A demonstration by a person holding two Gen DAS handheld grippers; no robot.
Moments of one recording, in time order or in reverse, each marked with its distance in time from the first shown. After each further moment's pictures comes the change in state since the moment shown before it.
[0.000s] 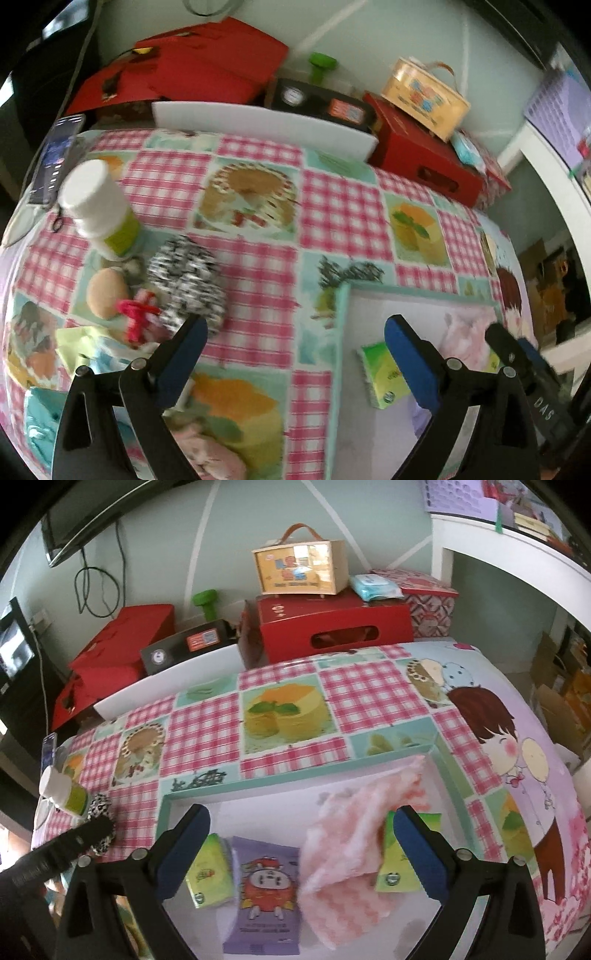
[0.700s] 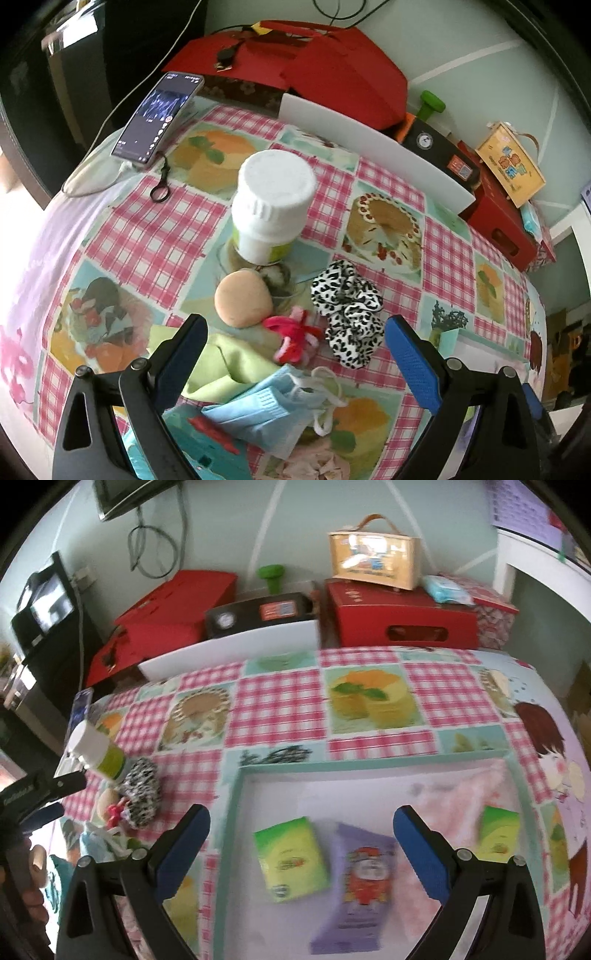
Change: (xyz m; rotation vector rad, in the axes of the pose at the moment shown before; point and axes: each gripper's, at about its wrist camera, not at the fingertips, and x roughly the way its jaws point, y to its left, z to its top) left arm -0.020 0.123 0.005 -0.240 -0.008 0.119; right arm 0.013 0.078 -0.016 -0.150 0.050 0.123
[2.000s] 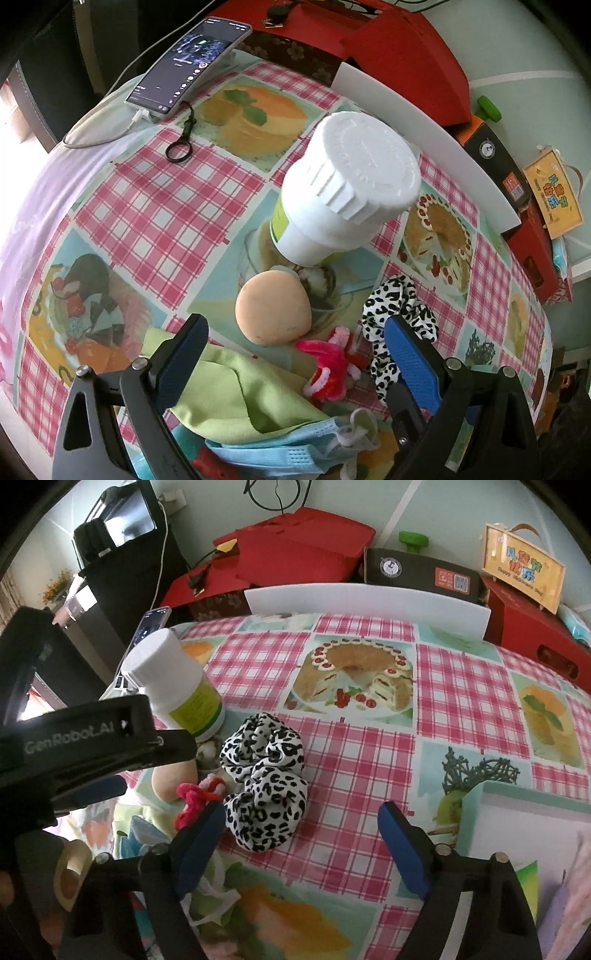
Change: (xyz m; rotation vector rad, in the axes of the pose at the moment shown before) left arm 0.060 0.023 0.019 -0.146 0.098 0.046; right arm 0.089 0.137 -0.011 -0.234 0.101 0.199
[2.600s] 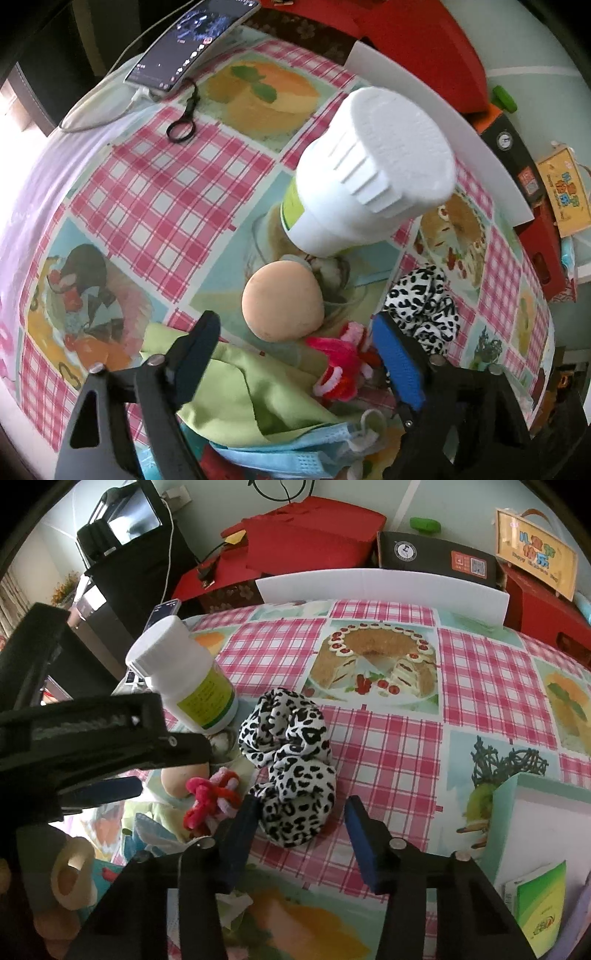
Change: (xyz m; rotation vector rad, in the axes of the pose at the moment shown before) left arm 0.021 0.003 0.009 -0.022 0.099 0.037; right arm 0.013 0.002 -0.002 0.012 0.026 0.077
